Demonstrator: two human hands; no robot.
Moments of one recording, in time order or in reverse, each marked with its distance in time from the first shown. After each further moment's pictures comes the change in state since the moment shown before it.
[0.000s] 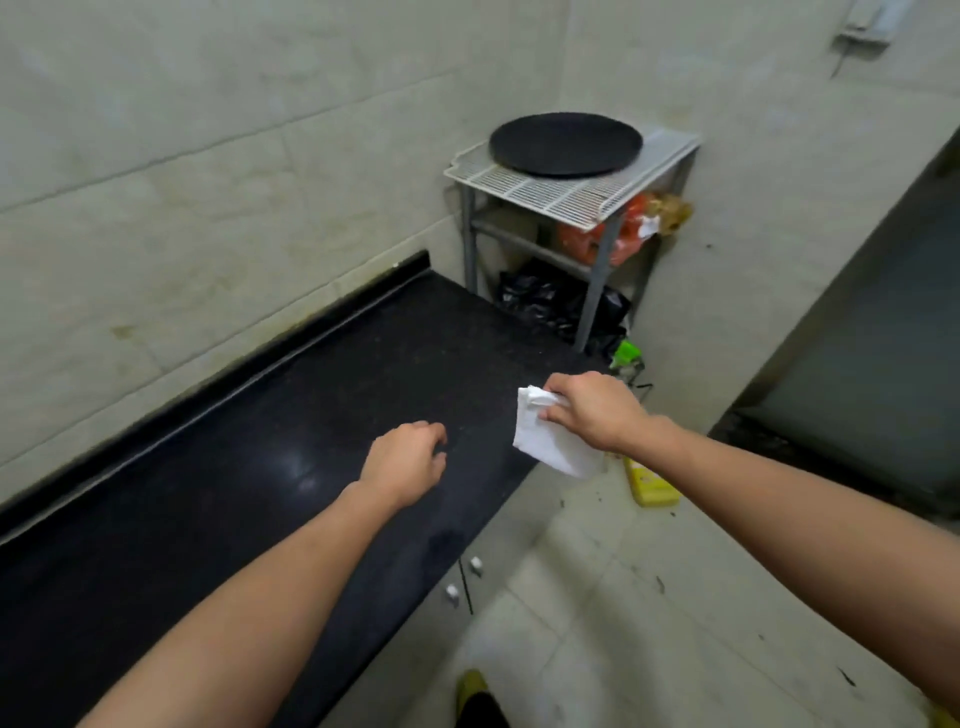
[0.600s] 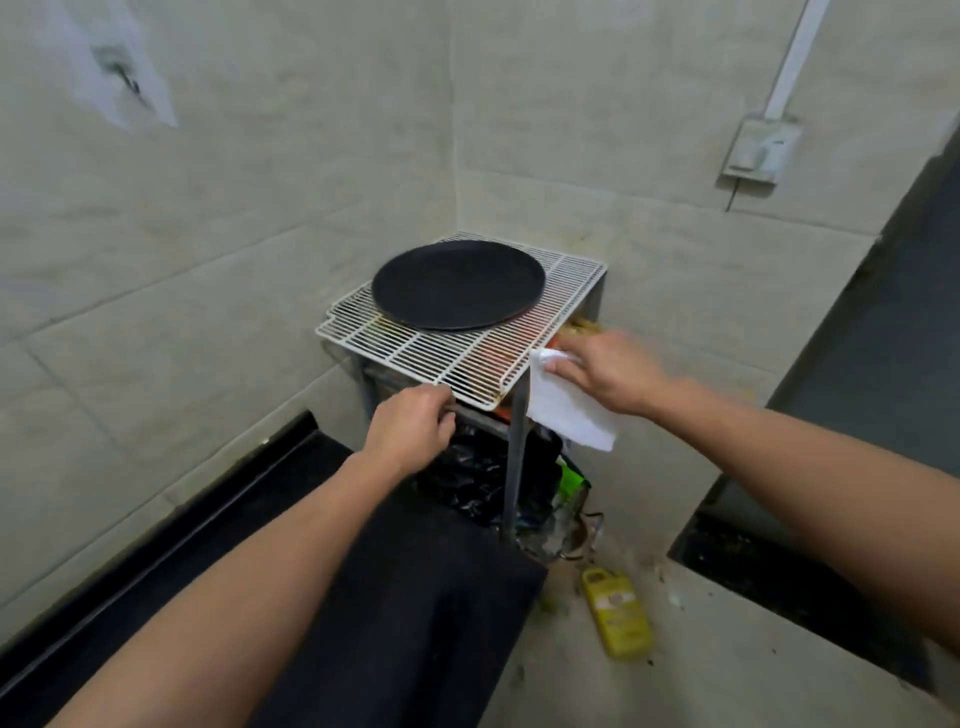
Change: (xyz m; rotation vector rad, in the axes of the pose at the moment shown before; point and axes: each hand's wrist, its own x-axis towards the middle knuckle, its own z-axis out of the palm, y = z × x) left_hand 0.380 0.121 -0.089 -0.080 0.240 0.265; right_hand 0.209 0.245 -0.183 -0.126 0.276 0.001
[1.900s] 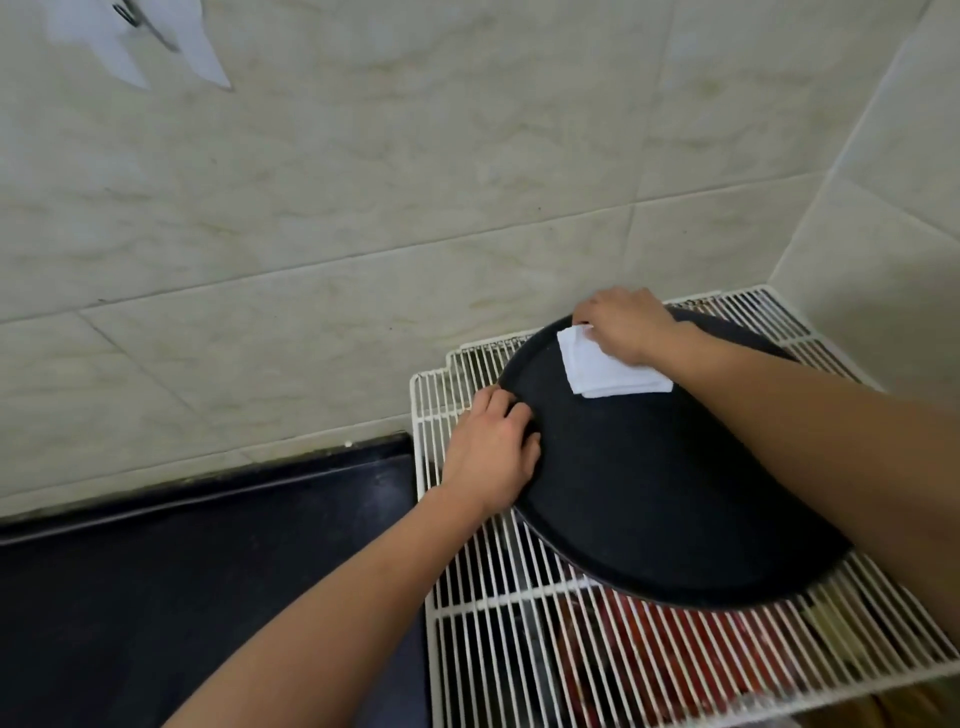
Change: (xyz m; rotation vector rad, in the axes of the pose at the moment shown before) left_hand 0.263 -0.119 0.091 0.190 0.135 -0.703; right_hand 0.542 0.044 0.191 -0.147 -0.242 -0.722
